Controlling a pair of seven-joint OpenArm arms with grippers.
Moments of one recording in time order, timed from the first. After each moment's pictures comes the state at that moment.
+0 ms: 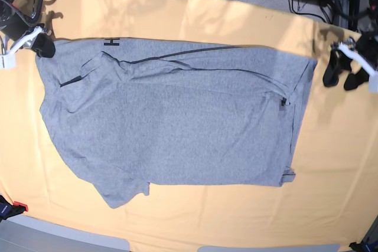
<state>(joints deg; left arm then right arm) 24.4 -25.5 -43.3 112.0 -57.3 -32.2 57.9 -17.7 14.9 49.2 95.9 56.7 41.6 -74.0</state>
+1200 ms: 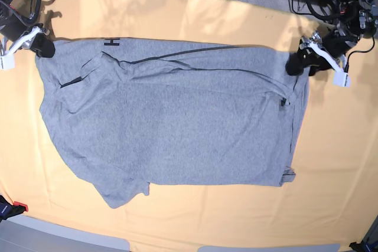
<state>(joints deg) 18.9 -23.0 -27.2 92.5 -61.2 -34.9 58.7 -17.7 15.8 49.2 95.9 59.5 41.6 -76.6</state>
